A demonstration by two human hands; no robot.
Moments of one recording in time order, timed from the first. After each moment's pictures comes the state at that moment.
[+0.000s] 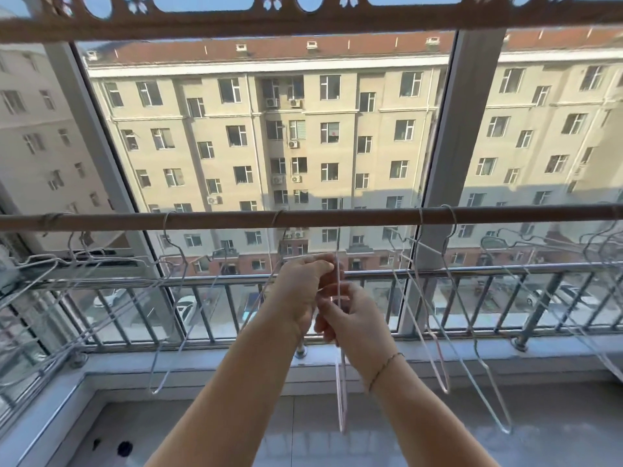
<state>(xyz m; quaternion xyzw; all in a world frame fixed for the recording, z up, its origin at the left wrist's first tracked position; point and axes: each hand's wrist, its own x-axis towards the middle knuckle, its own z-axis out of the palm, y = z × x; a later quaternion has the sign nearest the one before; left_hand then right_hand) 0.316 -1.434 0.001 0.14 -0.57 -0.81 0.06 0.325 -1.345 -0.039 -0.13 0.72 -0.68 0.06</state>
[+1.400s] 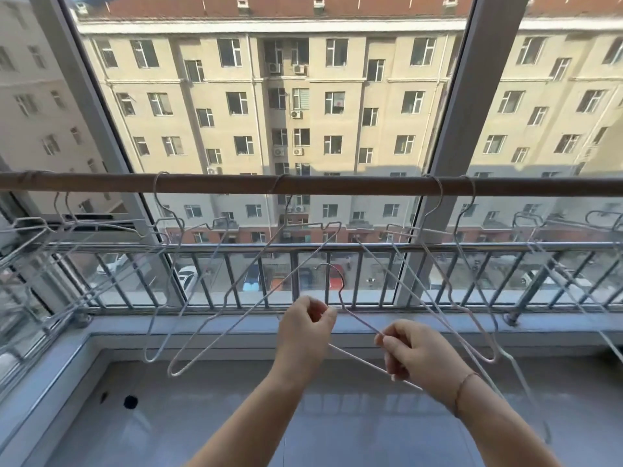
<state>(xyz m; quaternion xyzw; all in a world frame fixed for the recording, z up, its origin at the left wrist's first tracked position) 0.351 -1.422 -0.113 0.17 -0.82 -0.53 0.13 0.331 -1.246 -0.102 -0.13 0.85 -0.48 0.16</state>
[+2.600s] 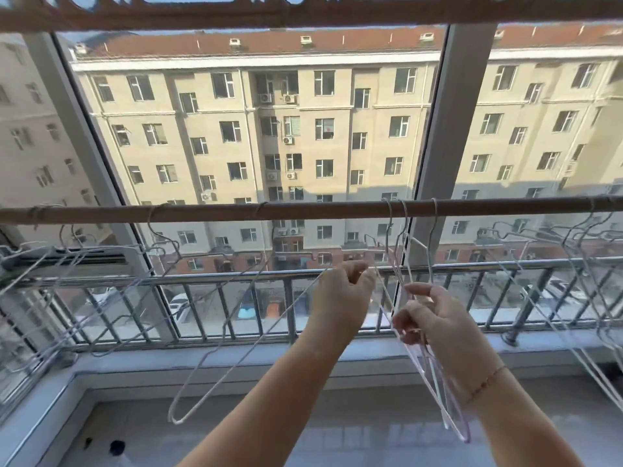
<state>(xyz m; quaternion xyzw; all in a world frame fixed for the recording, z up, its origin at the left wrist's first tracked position) 0.315 -1.380 -0.021 0.03 -0.81 -0.57 0.14 0.312 -1.239 -0.040 -0.06 0.78 -0.62 0.02</state>
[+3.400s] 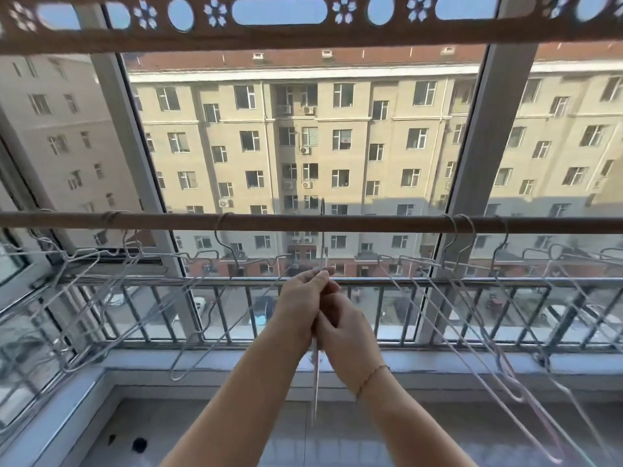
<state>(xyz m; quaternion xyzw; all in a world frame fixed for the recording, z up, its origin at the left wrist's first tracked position) 0.328 -1.489 -0.026 0.18 -0.57 -0.80 0.08 0.348 -1.406 -0.047 -0.19 0.76 -0.62 0.01</state>
